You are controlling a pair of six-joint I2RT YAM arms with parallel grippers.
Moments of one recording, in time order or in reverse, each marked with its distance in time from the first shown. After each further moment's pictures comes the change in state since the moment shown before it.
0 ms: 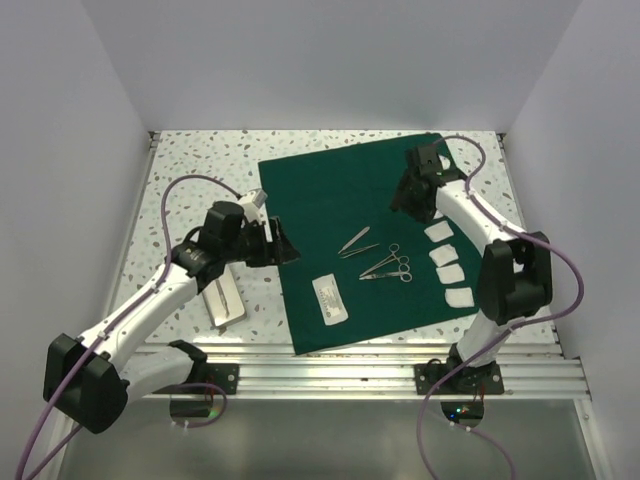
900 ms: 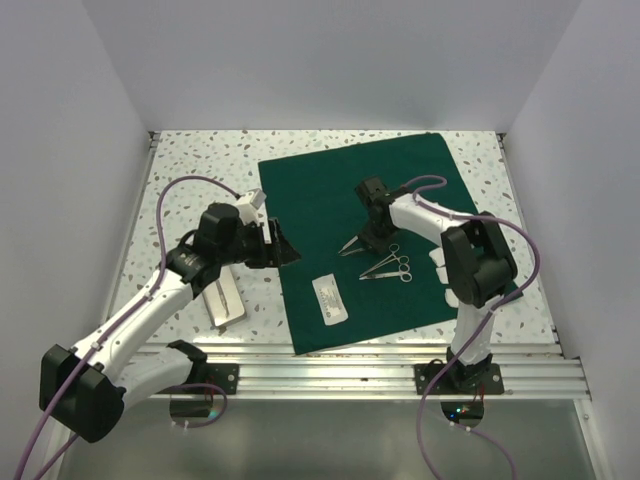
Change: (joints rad) left arm 0.000 -0.057 -0.012 0.015 0.047 0.011; right arm 0.228 0.172 -0.098 -0.032 0.005 0.595
